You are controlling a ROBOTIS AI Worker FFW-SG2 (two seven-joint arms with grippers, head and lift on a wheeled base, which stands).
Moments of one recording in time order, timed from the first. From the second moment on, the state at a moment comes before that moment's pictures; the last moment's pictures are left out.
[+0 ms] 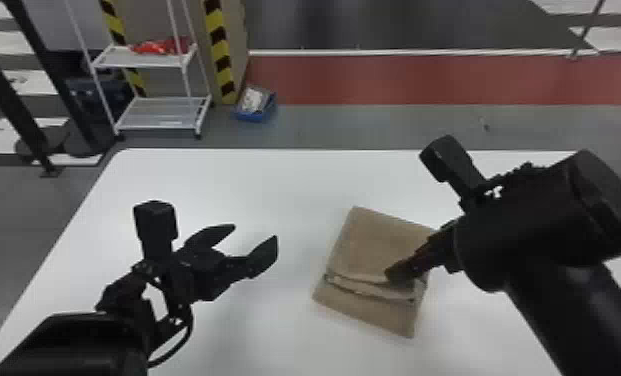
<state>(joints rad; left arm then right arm) 0.18 0.04 0.08 -1.92 0.12 0.57 -0.52 -0.35 -0.22 0.47 -1.88 0.78 1.57 1.36</state>
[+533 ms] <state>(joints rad) 0.18 0.04 0.08 -1.92 0.12 0.57 -0.52 -0.34 -0.20 0.53 -1.86 0.84 1.57 1.36</state>
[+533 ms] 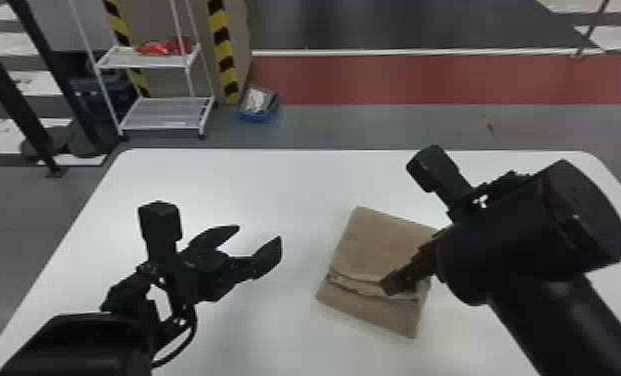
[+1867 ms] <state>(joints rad) 0.19 0.05 0.09 -1.91 0.12 0.56 -0.53 -0.42 -0.12 0.70 -1.67 0.97 1.57 1.36</state>
